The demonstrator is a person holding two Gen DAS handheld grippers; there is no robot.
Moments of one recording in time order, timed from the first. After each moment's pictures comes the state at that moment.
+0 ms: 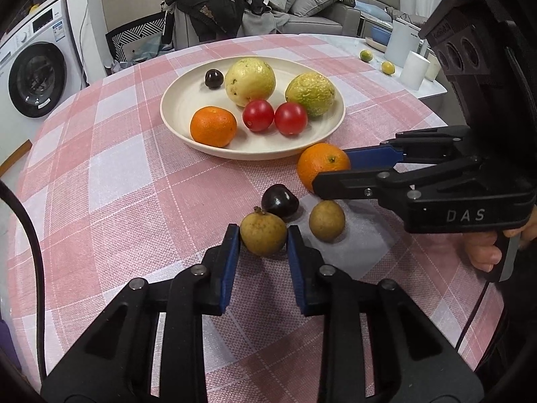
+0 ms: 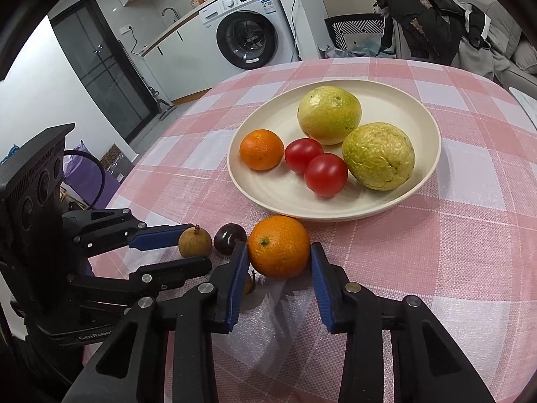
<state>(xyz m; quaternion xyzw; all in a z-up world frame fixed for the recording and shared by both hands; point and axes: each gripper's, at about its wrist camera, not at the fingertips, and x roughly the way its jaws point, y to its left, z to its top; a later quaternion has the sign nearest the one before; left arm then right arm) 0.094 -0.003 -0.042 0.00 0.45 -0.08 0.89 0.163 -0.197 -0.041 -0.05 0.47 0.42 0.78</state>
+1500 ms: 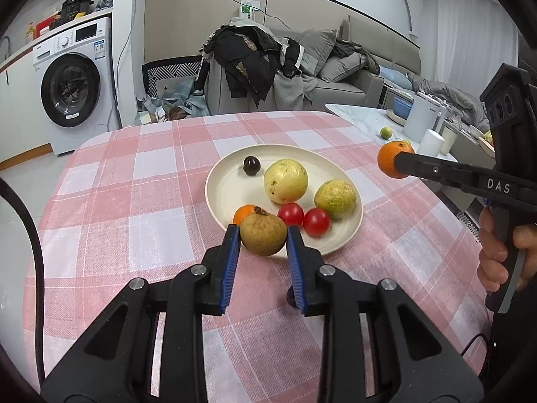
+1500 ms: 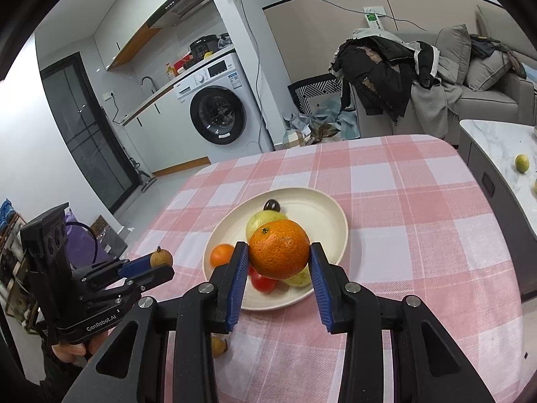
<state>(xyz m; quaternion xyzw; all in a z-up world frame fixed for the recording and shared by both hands) 0.101 0.024 0.019 -0.06 0.34 -0.02 0.94 0.197 -0.256 0.042 0.03 0.36 0.36 0.86</state>
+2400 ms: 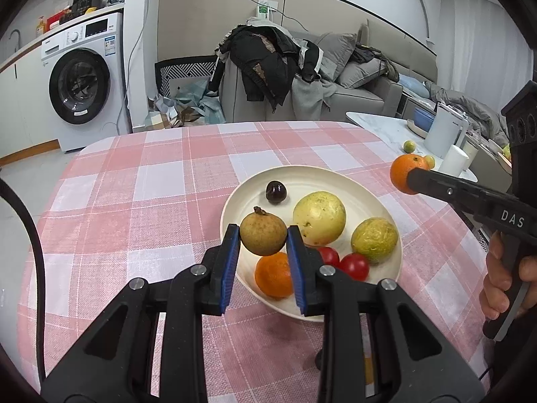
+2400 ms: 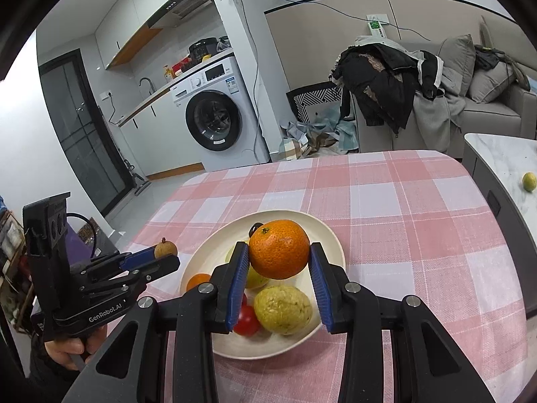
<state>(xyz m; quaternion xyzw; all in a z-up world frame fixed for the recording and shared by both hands) 0.174 0.046 0.003 -0.07 0.34 0.01 0.94 0.236 -0.232 0.031 0.02 0.34 0.35 0.87</state>
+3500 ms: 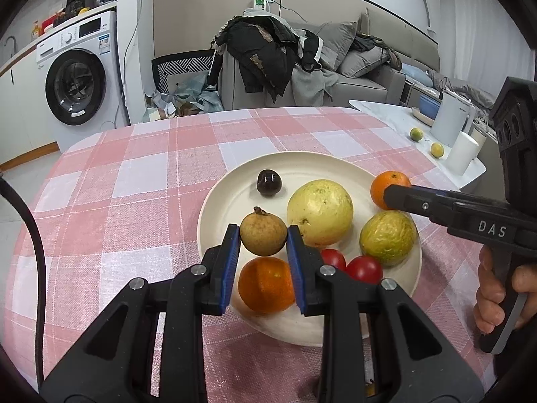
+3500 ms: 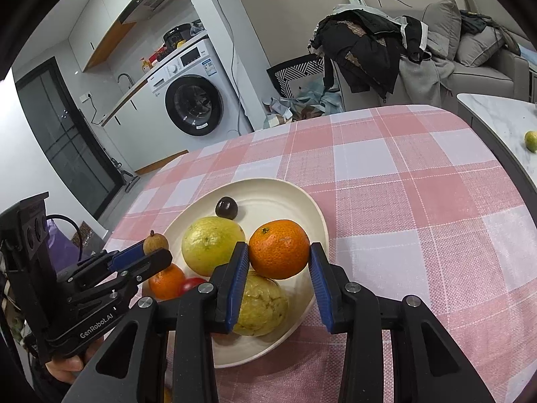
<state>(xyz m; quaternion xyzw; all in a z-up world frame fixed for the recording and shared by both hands) 0.209 0.031 -0.032 -0.05 0.35 0.02 0.94 0.263 -0.231 -0.015 0.04 0.40 0.33 0.86</state>
